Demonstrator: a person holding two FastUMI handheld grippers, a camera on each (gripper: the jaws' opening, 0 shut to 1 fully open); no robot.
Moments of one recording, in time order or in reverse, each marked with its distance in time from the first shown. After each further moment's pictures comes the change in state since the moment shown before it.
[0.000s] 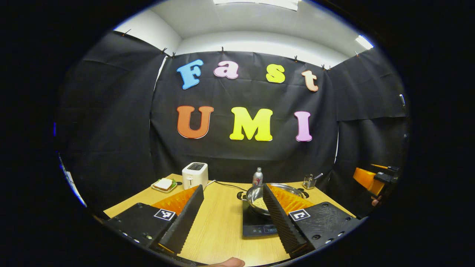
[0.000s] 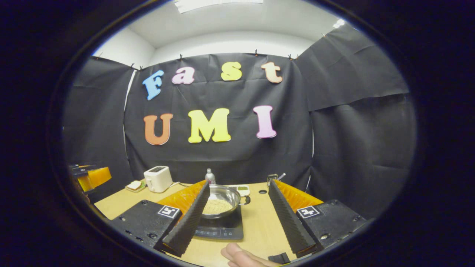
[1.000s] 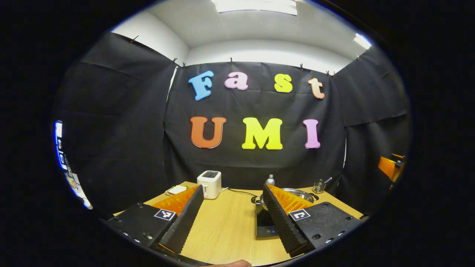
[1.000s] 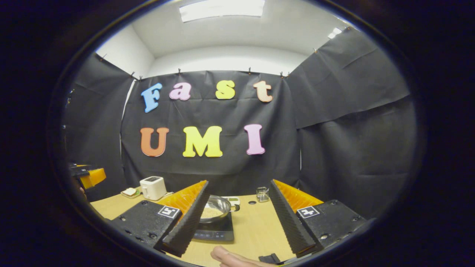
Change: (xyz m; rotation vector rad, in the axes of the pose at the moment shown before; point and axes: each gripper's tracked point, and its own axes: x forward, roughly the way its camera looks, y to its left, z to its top) left arm -0.026 0.035 0.009 -0.003 -0.101 0.061; right arm -0.050 -0.016 0.017 -0.026 -0.131 -0.044
